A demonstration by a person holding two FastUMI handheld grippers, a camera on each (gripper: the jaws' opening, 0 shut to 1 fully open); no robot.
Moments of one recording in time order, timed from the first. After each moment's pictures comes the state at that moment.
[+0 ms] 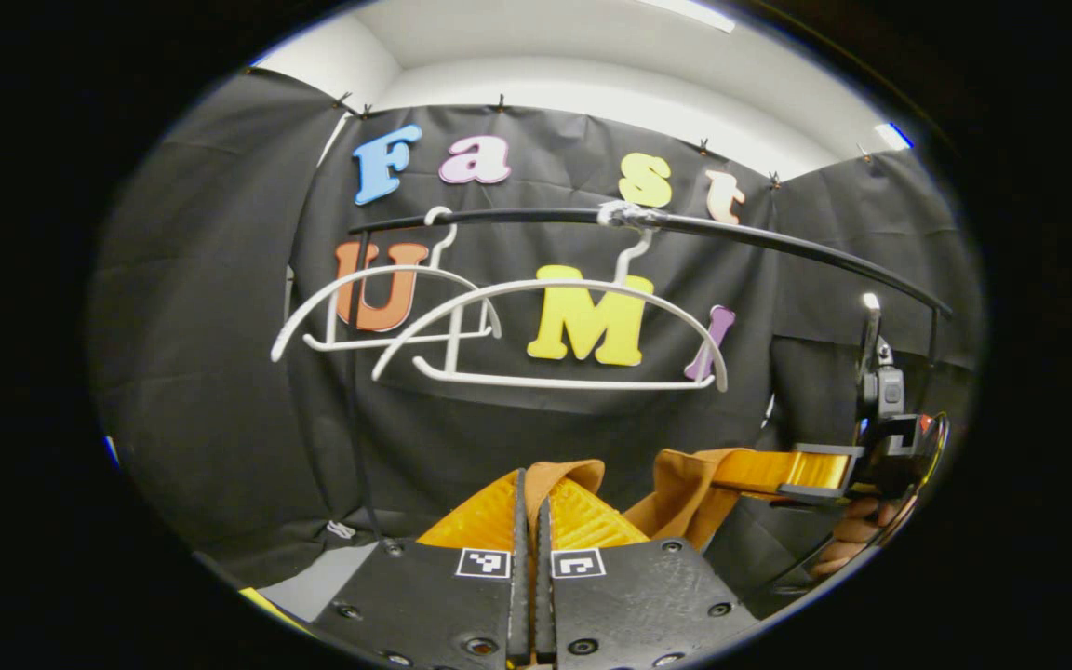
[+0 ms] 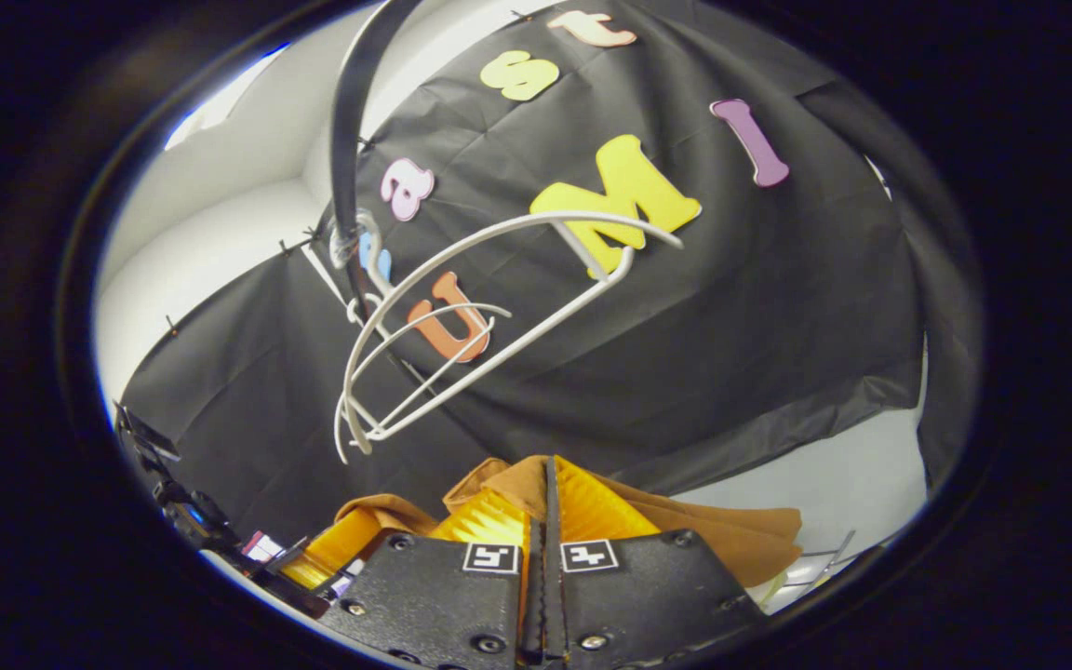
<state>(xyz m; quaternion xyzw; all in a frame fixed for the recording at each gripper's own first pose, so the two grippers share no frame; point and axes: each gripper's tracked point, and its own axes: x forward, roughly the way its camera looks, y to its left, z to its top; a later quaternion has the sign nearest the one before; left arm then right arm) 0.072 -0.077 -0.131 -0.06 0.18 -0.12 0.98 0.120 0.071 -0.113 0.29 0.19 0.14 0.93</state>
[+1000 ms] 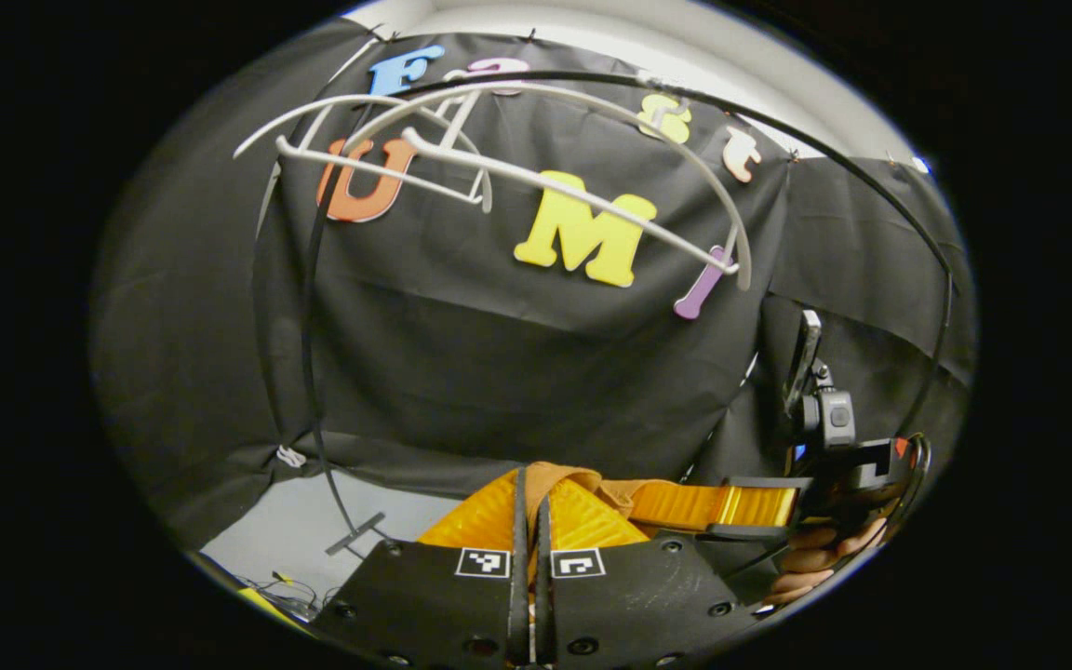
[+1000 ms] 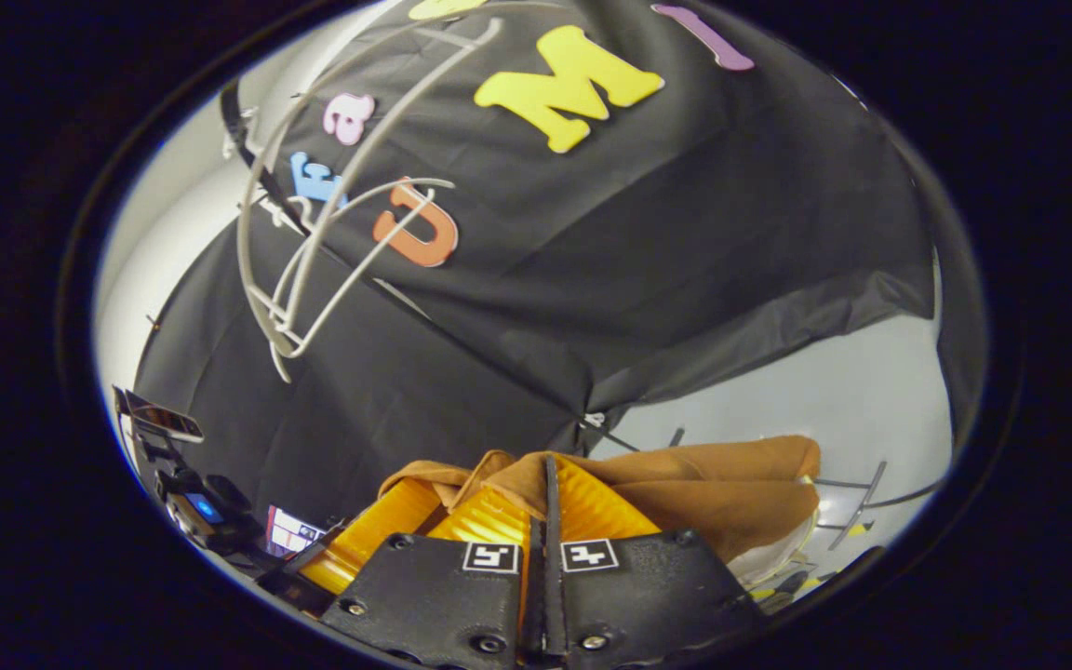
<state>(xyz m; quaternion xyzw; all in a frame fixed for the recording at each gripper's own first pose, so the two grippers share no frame) 0.052 -0.098 -0.286 -0.13 0.31 -0.14 0.93 0.125 0.097 -0.289 0.35 0.36 0.15 0.85</state>
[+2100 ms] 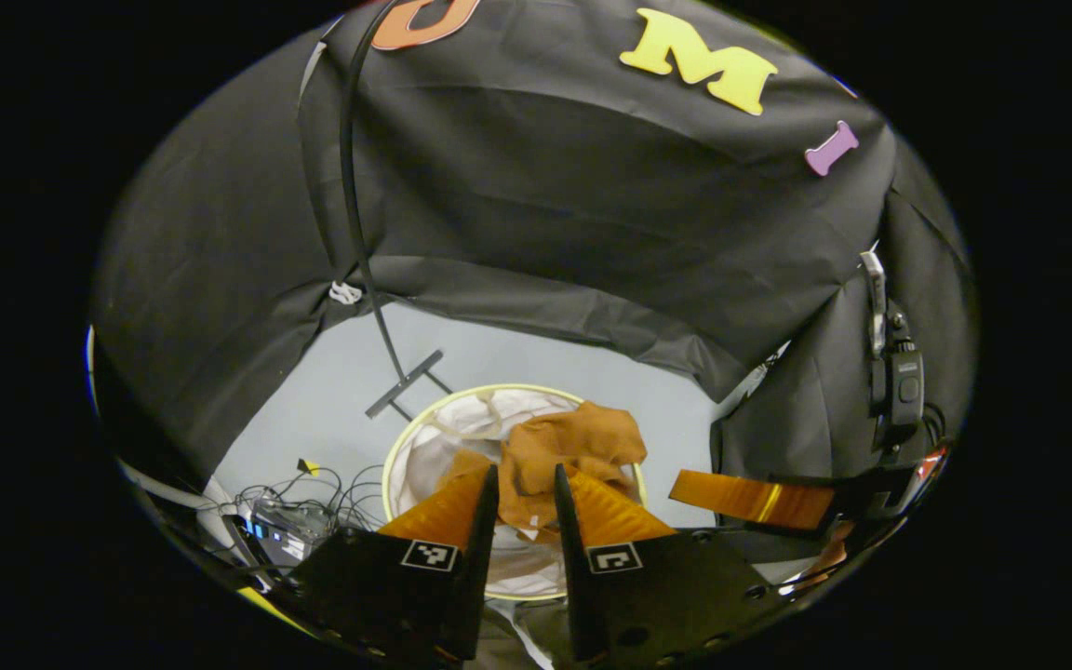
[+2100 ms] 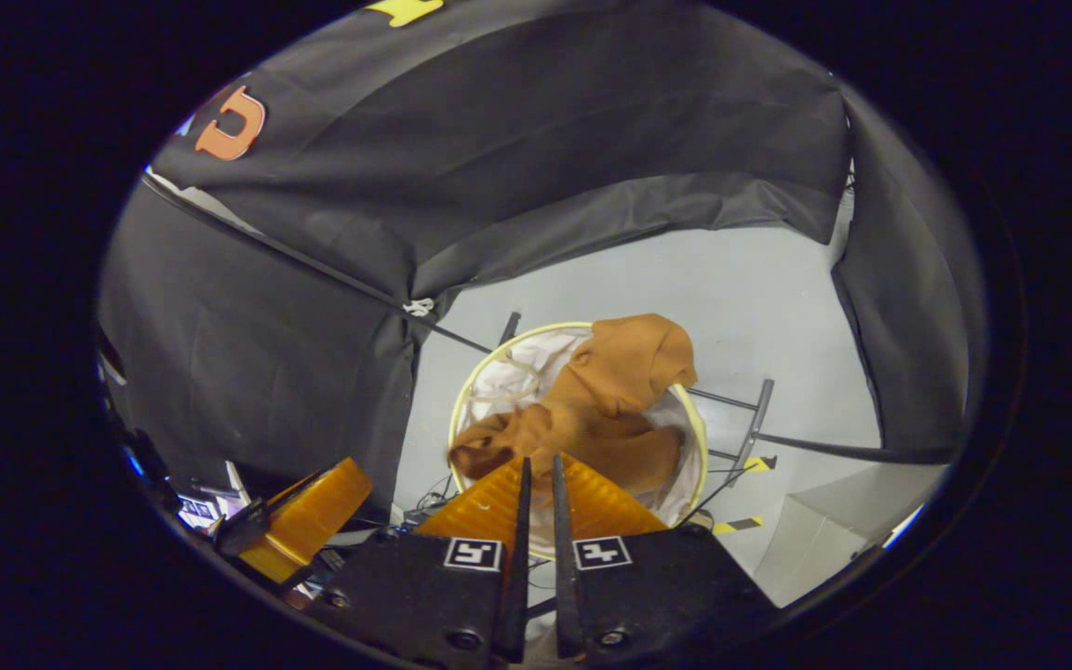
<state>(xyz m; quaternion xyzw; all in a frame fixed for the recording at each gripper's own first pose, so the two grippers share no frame) -0.007 -0.086 -0.502 -0.10 0.57 -0.04 0.82 0.109 0.043 -0.514 0.22 0.57 -0.02 0.79</state>
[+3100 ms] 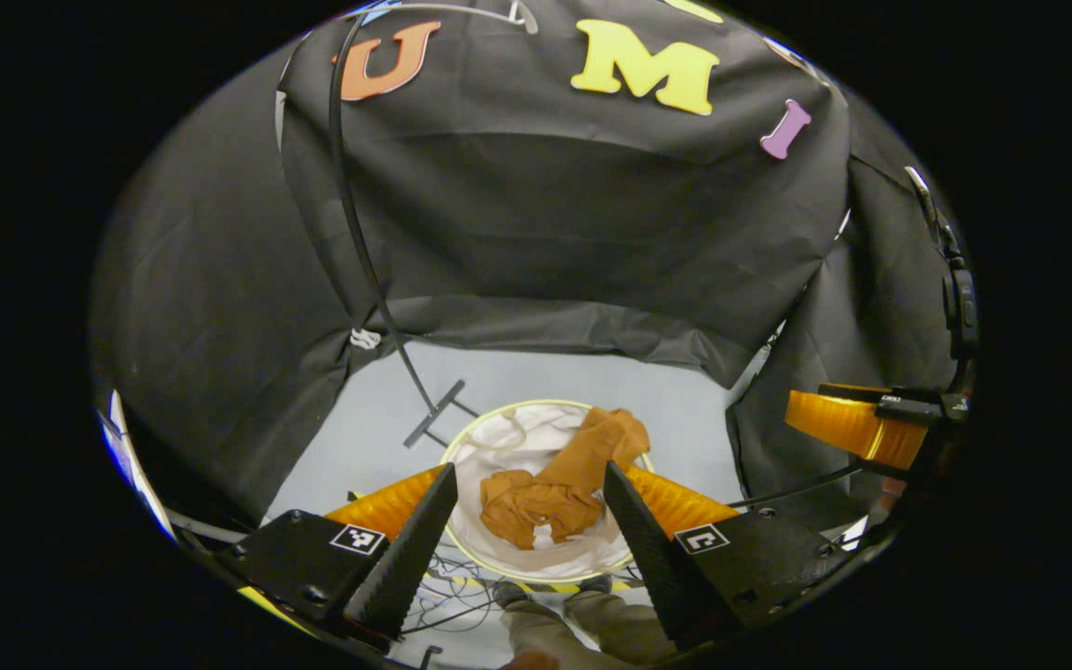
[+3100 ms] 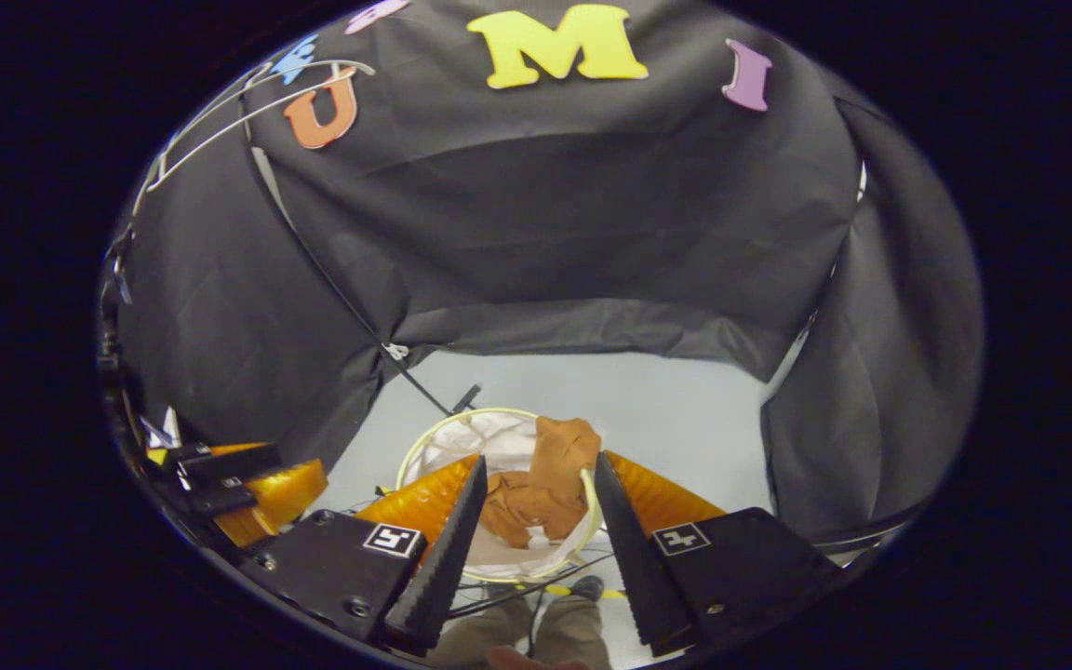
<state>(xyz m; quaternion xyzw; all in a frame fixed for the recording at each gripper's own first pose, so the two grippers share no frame) -0.016 -0.067 -0.395 -0.02 0.52 -0.06 0.85 0.089 -0.019 -0.364 0.04 0.44 -0.03 0.90</state>
